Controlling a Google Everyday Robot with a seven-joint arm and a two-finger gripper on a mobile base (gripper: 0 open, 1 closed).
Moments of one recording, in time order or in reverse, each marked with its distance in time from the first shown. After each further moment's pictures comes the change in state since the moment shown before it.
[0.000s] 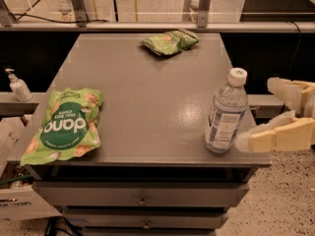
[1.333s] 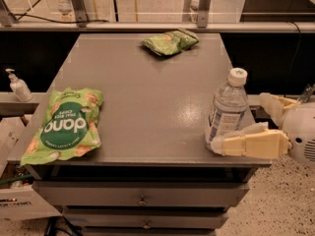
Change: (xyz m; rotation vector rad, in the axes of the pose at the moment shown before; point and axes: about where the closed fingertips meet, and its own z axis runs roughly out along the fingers) arm 0.025 -0.004 0.030 0.130 -0.011 0.091
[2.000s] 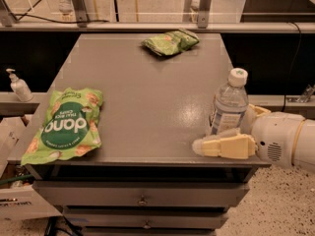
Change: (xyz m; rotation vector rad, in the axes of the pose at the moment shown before) arm 0.032 -0.011 0.050 -0.002 0.011 0.017
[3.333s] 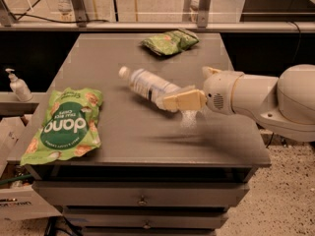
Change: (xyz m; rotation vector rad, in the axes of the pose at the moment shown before) arm -0.066 -0.033 0.110 -0.012 -0.064 -0.083
